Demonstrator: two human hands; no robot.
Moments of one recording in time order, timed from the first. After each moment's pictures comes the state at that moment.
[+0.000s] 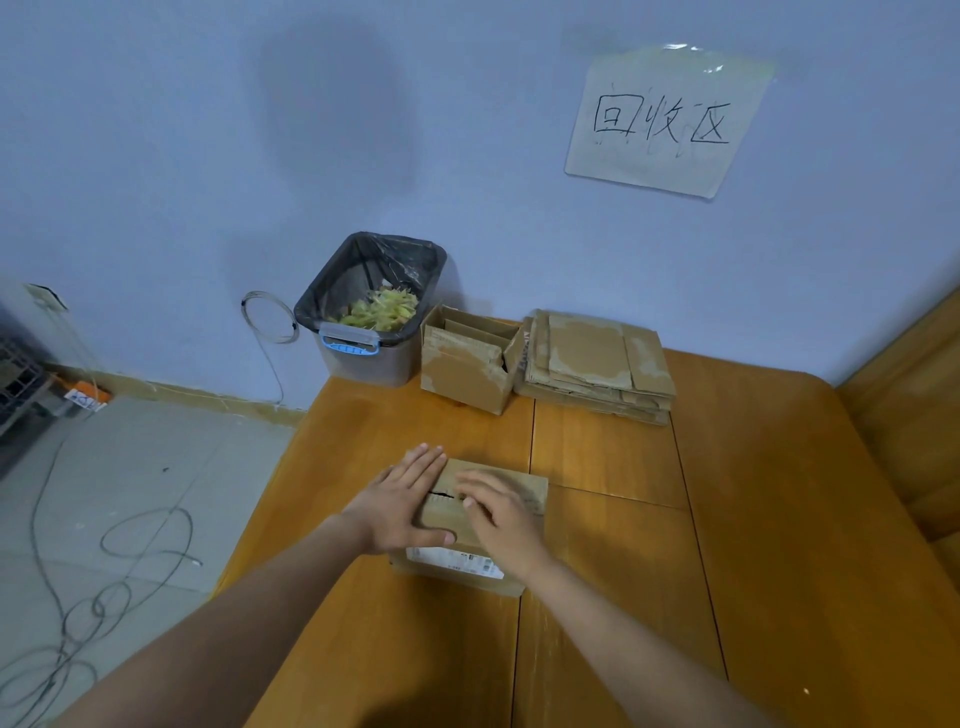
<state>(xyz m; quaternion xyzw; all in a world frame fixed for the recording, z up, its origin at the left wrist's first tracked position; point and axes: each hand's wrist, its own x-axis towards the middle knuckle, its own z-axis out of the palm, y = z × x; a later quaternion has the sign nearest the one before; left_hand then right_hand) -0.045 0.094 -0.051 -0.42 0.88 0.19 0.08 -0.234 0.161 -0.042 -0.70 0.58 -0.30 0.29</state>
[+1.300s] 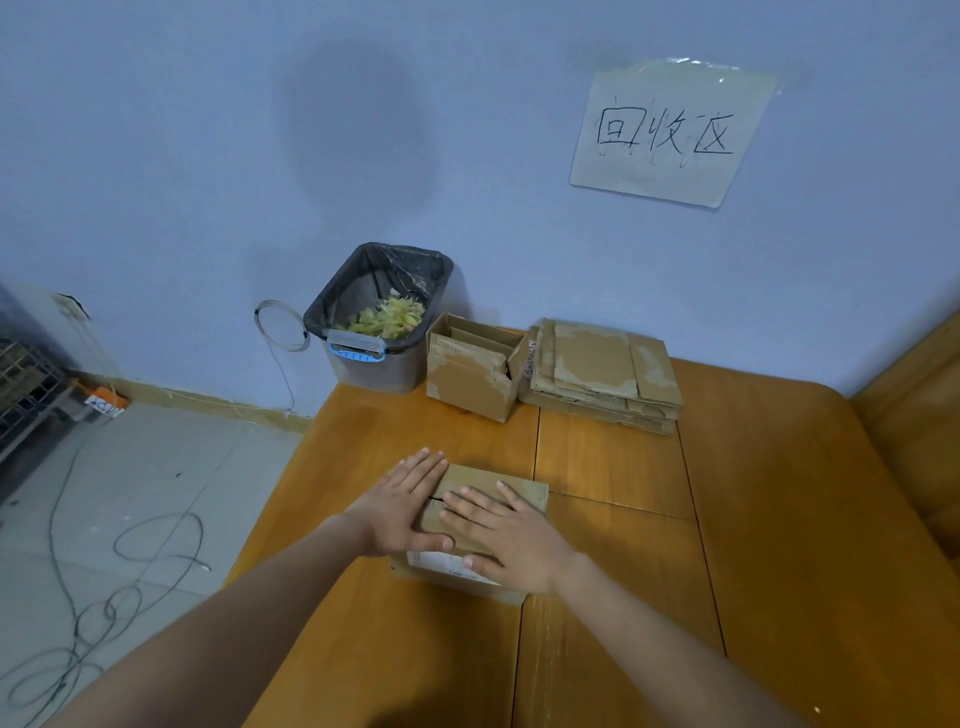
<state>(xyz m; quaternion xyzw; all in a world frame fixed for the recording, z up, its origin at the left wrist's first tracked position) -0.045 0.095 -0.046 -0.41 0.89 0.17 0.08 -0.266 0.154 -0.055 -0.90 0.43 0.06 0.07</state>
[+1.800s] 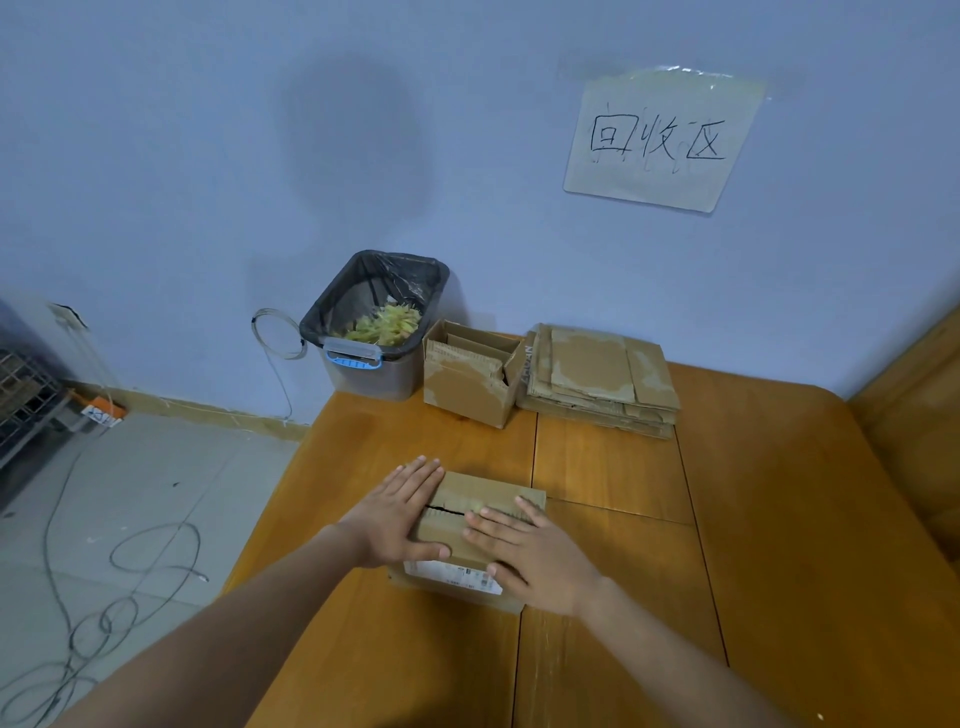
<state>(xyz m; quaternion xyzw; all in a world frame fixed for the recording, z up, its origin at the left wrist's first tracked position) -0.047 0.097 -0.046 -0.41 0.90 0.13 0.09 -0.289 0.173 -0.048 -0.89 0.45 0.03 0.10</state>
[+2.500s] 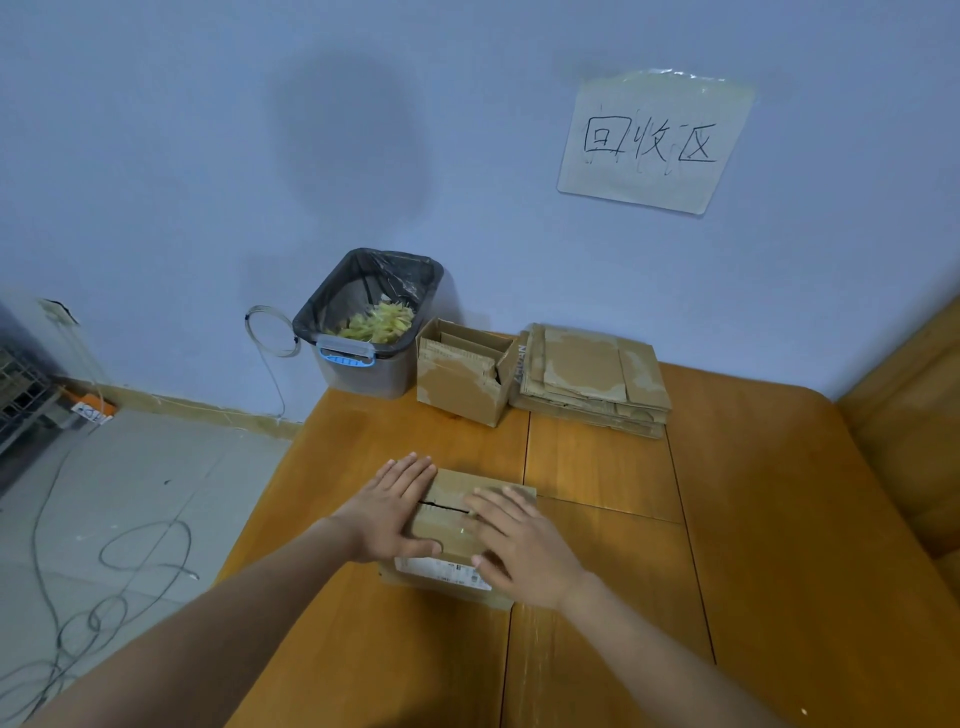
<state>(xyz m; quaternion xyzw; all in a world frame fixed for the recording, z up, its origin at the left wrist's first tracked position) -0.050 0.096 -0.047 -0.41 0.90 0.11 0.10 -0.280 0.177 -0.040 -0.89 0.45 -0.12 0.01</state>
